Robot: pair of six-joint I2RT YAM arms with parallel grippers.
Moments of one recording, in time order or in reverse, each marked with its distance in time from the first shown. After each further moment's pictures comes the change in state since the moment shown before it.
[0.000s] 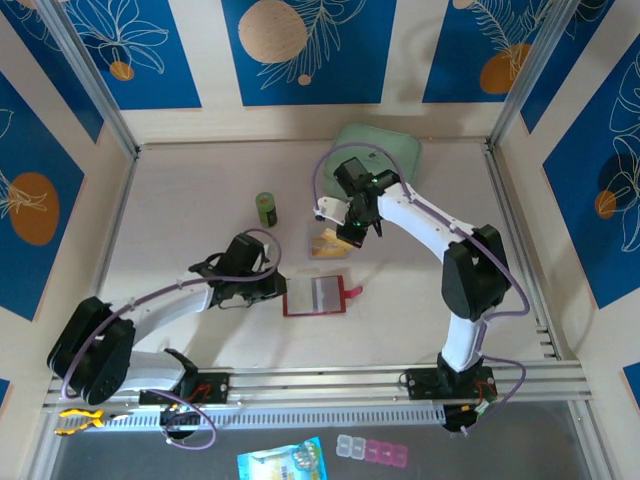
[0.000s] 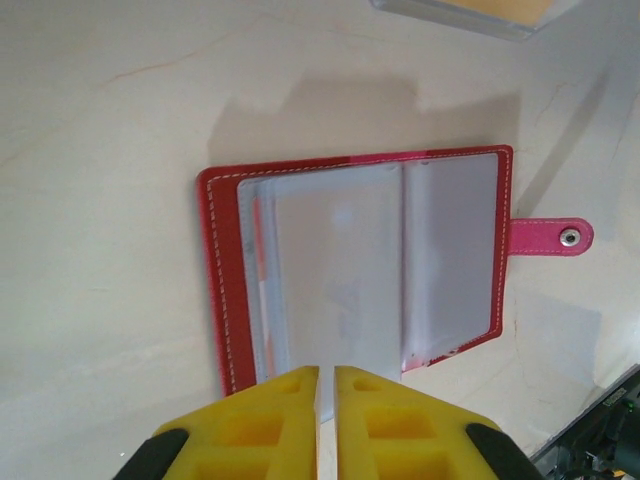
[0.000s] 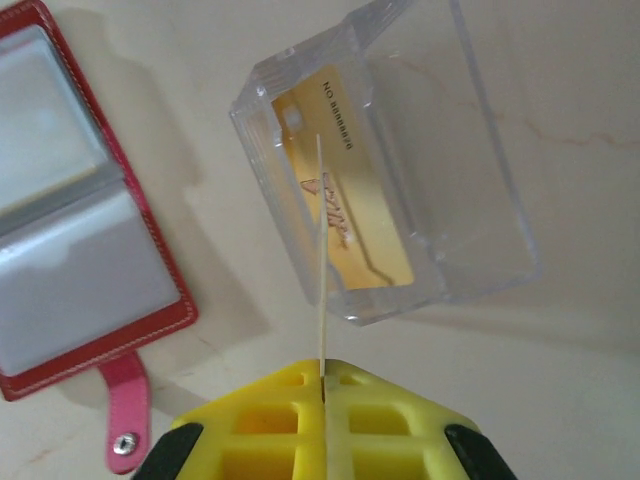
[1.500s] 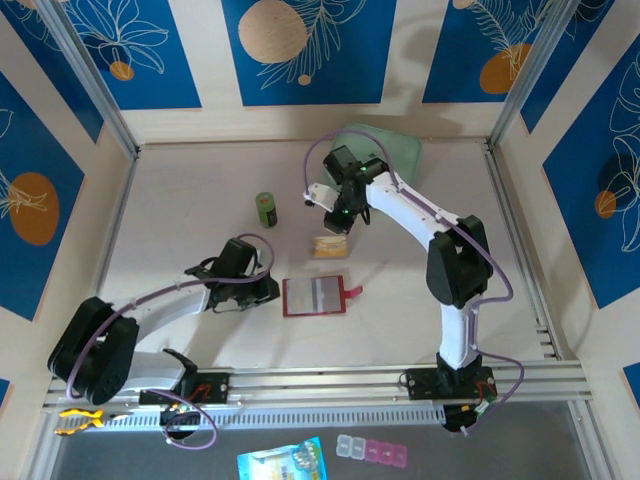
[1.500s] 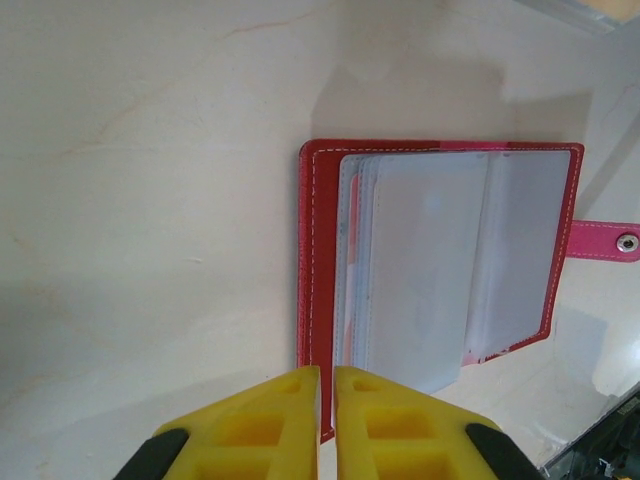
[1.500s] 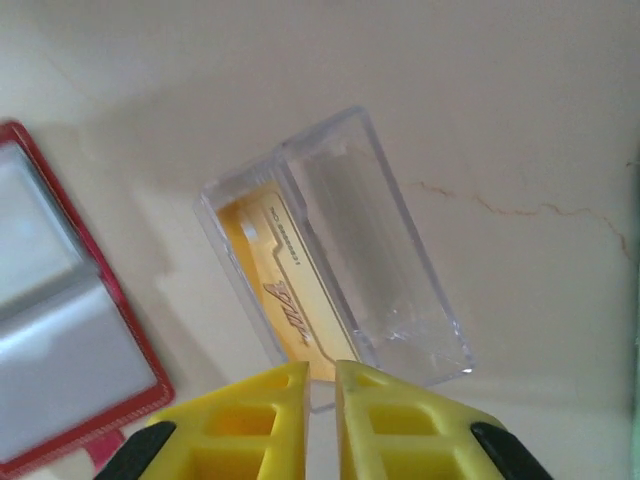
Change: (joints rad) left arm 0.060 0.015 -0.057 0.019 0.041 -0.002; right arm 0.008 0.107 0.158 -0.002 -0.034 0.154
